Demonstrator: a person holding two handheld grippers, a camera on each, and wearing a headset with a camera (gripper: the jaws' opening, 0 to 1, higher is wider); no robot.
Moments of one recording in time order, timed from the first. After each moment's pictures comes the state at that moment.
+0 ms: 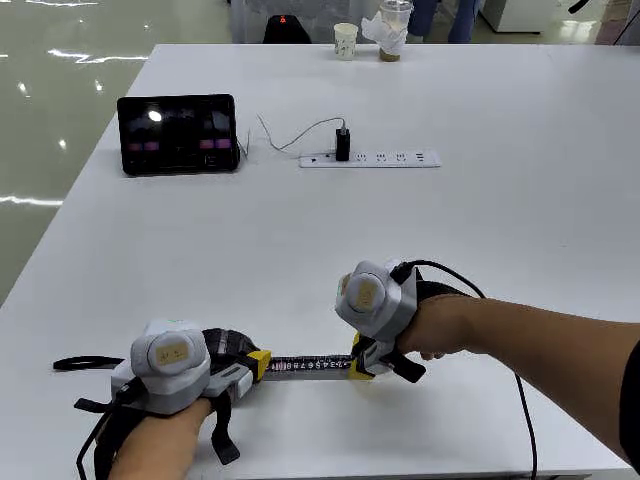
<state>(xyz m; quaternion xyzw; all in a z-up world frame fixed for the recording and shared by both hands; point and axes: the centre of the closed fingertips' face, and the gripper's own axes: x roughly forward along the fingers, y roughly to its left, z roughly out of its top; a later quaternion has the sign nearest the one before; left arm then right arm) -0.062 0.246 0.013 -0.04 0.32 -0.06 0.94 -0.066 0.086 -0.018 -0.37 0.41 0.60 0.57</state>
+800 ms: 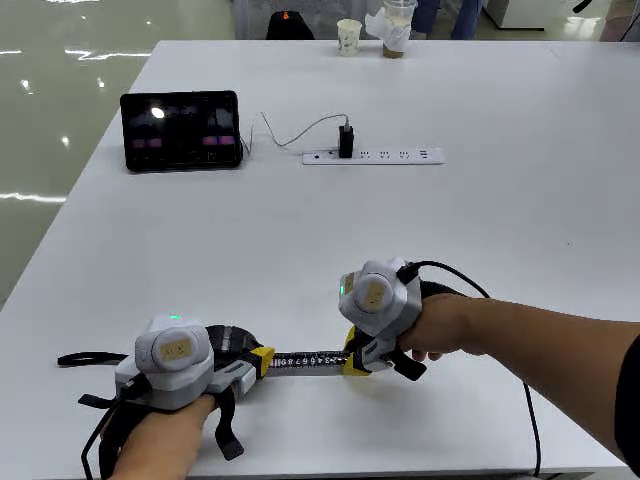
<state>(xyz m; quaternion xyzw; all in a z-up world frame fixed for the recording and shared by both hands) -0.062 0.246 0.013 -0.04 0.32 -0.06 0.94 -0.066 0.100 -0.018 -0.36 0.37 0.63 0.58</state>
